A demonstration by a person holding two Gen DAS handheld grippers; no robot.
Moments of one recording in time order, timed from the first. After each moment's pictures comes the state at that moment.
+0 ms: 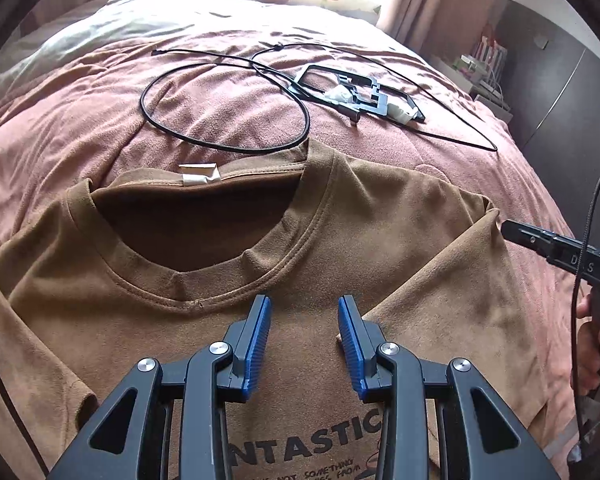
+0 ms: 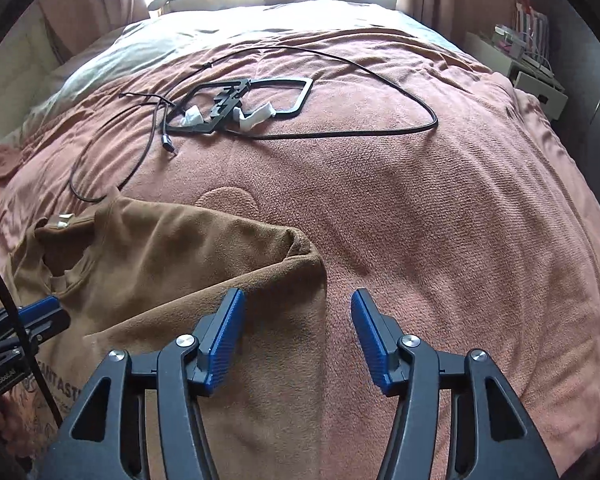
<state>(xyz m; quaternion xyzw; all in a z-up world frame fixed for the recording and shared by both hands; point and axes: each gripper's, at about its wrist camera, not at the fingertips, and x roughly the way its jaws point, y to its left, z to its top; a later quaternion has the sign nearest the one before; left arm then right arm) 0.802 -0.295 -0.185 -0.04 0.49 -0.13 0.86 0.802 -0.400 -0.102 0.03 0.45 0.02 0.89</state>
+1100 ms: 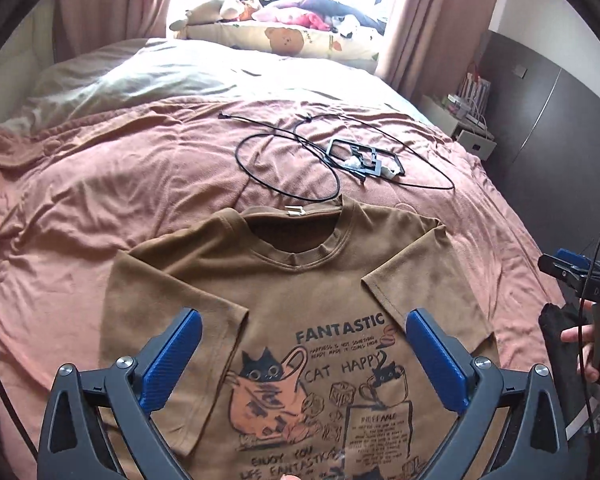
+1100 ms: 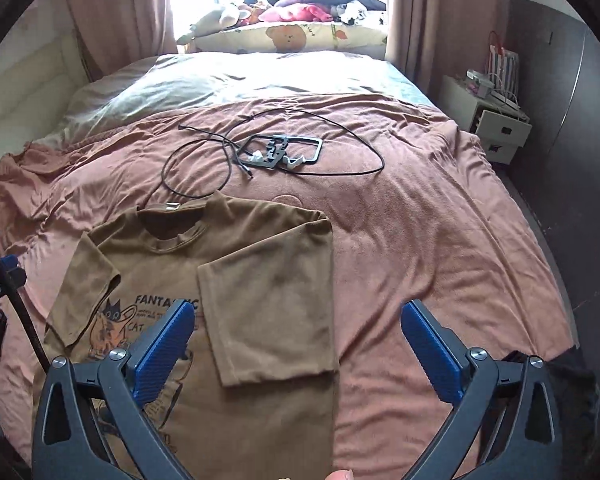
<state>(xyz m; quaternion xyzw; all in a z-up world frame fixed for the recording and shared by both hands) 0.674 -0.188 -0.048 -0.03 0.43 -0.13 0.89 0.582 -0.368 0.048 0.02 0.39 0.01 0.92</state>
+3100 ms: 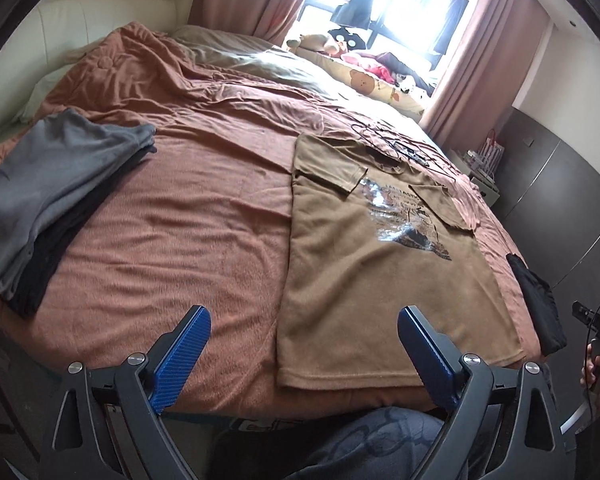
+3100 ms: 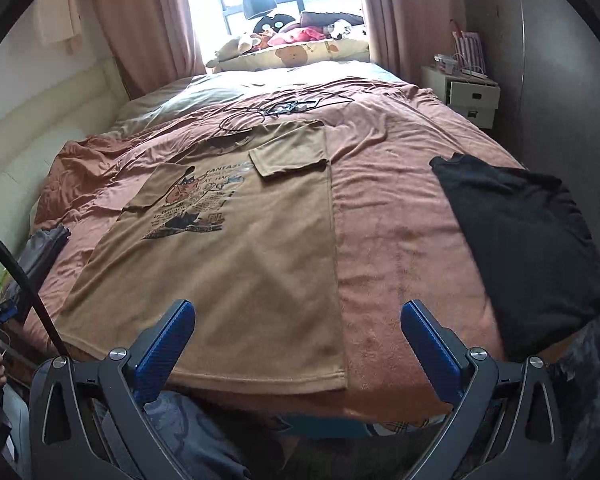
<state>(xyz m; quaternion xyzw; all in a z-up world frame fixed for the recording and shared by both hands) 0.233 0.043 -0.097 -0.17 0.37 -0.06 0.91 0.185 -0.401 -0.018 0.09 0.34 0.04 0.94</state>
